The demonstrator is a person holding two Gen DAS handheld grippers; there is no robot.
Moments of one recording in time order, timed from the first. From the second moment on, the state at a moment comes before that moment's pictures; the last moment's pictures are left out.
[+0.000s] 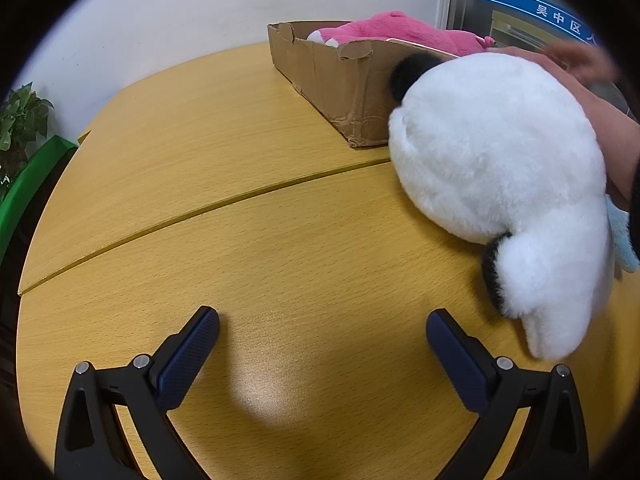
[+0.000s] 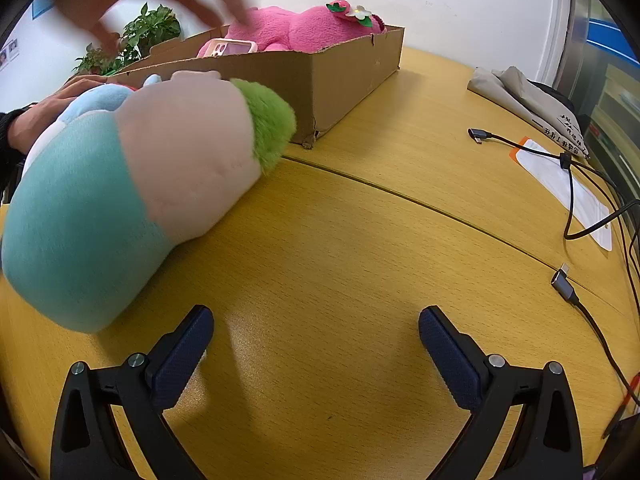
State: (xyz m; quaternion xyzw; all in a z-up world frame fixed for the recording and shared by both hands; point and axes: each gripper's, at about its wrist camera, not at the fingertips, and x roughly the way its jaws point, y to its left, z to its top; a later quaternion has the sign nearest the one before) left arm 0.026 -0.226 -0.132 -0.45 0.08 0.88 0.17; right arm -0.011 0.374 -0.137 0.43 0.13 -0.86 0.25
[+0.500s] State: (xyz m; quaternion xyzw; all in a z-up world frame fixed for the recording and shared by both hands) left arm 0.026 -0.226 -0.132 -0.45 0.08 0.88 0.17; right arm -0.011 0.373 -0.137 0.43 0.13 -0.86 0.24
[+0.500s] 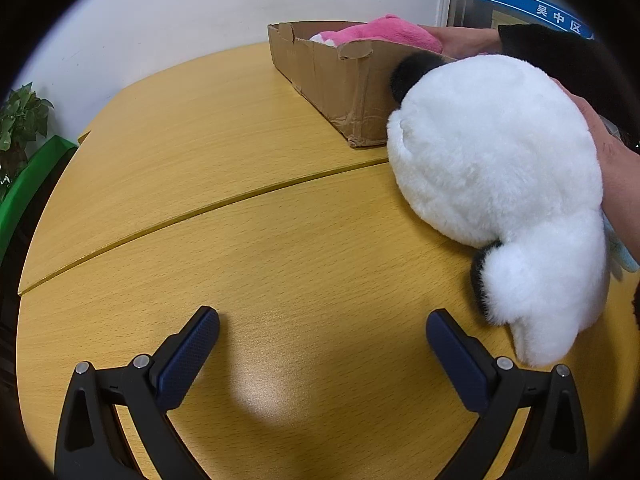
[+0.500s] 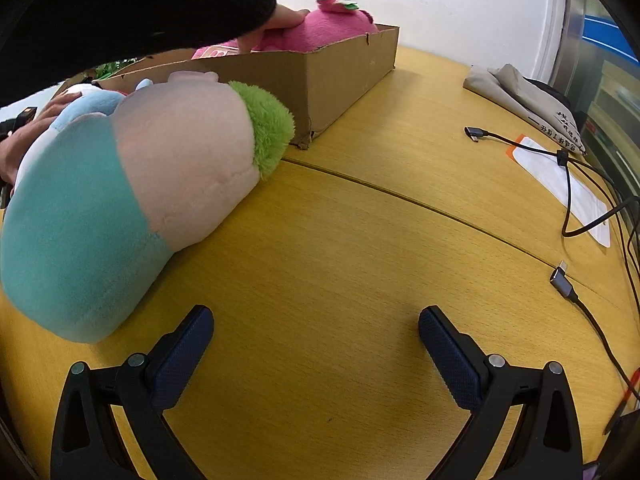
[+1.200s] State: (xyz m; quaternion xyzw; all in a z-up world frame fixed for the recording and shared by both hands) left arm 0.025 -0.226 -0.132 -0.45 0.08 0.88 0.17; right arm -0.009 0.374 -0.137 0.43 0.13 -0.86 0.23
